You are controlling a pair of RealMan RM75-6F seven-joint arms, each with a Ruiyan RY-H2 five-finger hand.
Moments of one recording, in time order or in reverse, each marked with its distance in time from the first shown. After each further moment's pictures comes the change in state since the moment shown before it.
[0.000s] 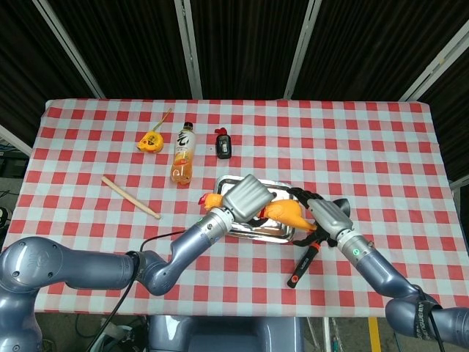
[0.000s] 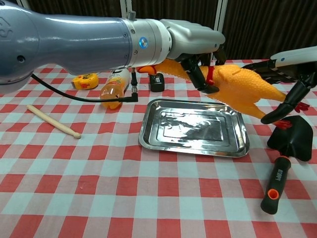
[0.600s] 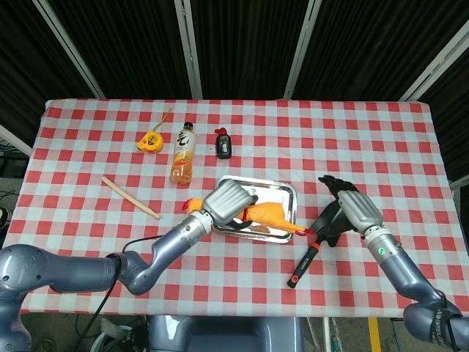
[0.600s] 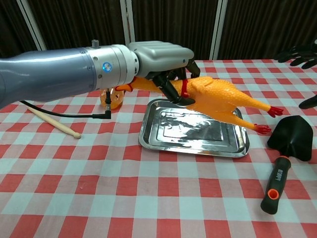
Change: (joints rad) left arm 0.164 -0.025 0.074 0.084 0.263 0.019 -0.274; right arm -0.082 0.049 -0.034 0.056 -0.035 0.153 -0.047
